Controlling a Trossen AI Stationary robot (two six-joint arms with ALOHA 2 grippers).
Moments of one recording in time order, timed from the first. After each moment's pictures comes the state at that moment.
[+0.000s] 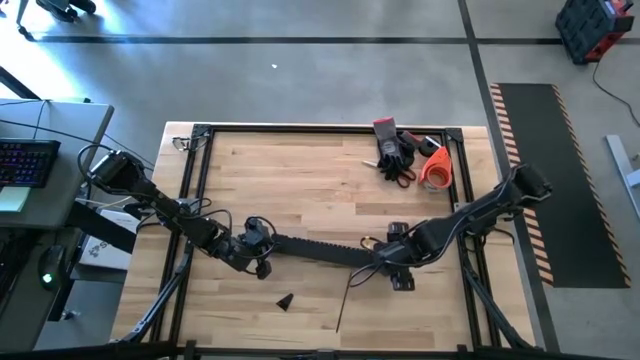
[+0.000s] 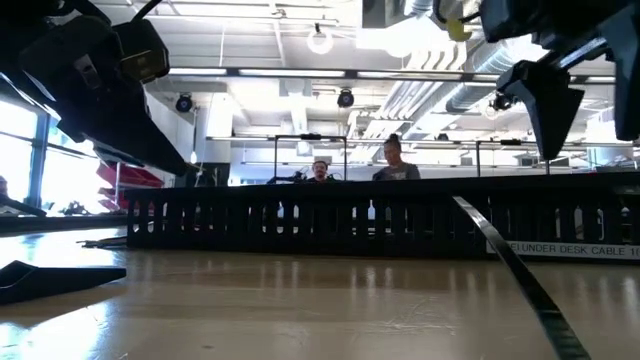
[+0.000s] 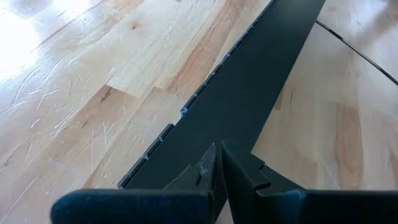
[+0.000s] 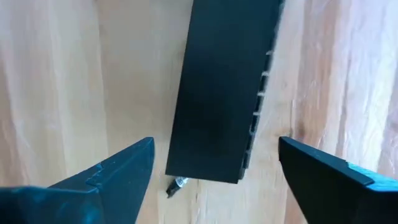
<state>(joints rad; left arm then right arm) -0.54 1.38 0.48 0.13 -0.61 -0.73 0.46 1.56 1.10 -0.94 0.05 0.45</state>
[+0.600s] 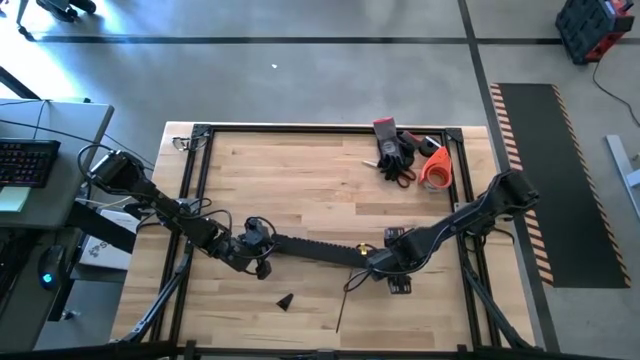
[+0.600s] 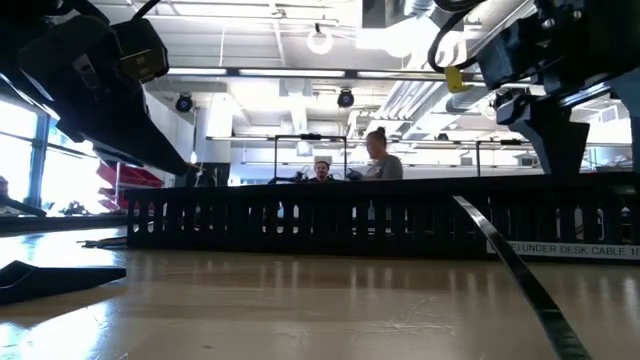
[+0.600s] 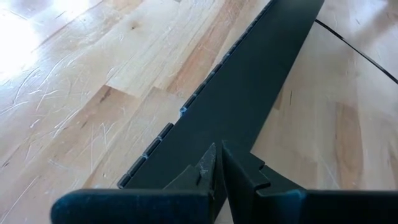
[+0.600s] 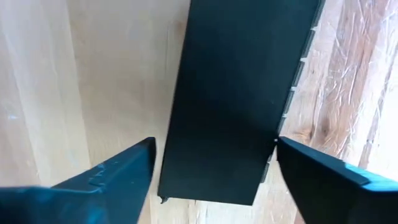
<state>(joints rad) -0.54 1.38 0.48 0.13 -0.62 -0.73 0.46 1.69 1.10 -0.93 0.01 0.42</state>
